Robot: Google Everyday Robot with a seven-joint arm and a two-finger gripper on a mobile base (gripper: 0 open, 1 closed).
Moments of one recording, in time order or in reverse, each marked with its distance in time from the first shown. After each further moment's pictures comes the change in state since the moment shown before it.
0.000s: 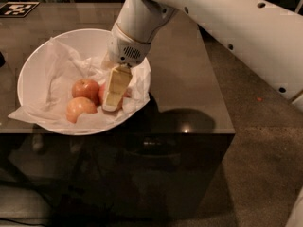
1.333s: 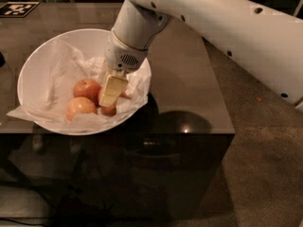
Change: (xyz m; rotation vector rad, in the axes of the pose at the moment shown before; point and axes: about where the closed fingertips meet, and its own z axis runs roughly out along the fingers) arm 0.001 0.003 0.013 0.024 0.023 -0.025
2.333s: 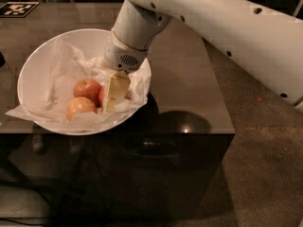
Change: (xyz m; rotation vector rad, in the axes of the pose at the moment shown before) arm 0.000 0.000 0.000 0.000 0.000 0.000
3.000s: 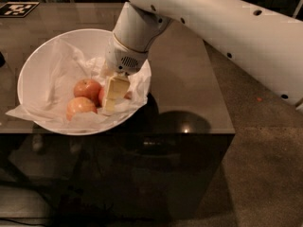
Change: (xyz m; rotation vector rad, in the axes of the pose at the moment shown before) arm 0.003 0.001 0.003 -0.002 0.007 0.004
